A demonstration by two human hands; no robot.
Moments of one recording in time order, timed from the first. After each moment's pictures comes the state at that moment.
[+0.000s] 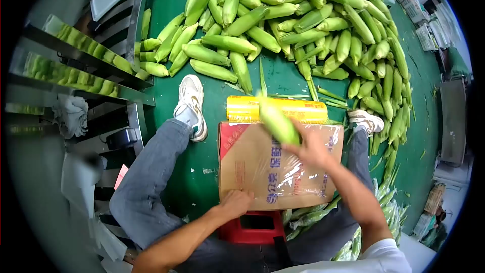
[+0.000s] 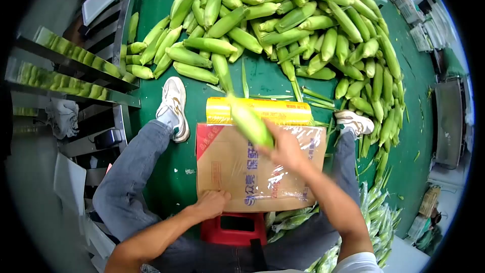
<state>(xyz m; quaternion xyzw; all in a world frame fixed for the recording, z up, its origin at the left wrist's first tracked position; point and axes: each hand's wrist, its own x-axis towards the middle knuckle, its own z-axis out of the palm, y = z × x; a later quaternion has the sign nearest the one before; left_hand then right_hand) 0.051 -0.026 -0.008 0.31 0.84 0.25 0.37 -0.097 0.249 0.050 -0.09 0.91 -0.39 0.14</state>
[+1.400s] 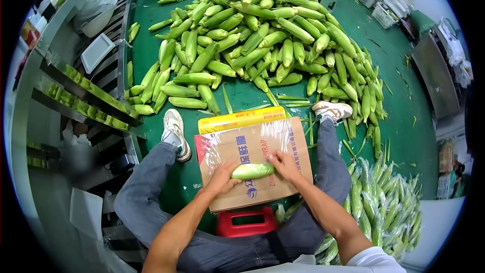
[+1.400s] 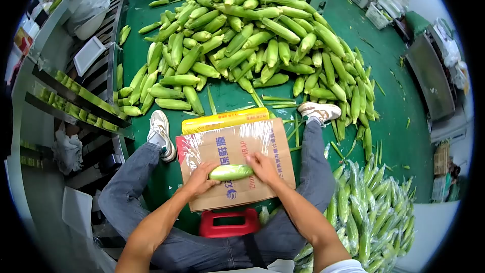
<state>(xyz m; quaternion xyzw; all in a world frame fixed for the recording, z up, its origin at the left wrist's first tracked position) -0.003 0.007 0.009 0.30 0.84 0.39 0.22 0.045 0.294 0.007 0.12 0.86 -0.48 0.12</state>
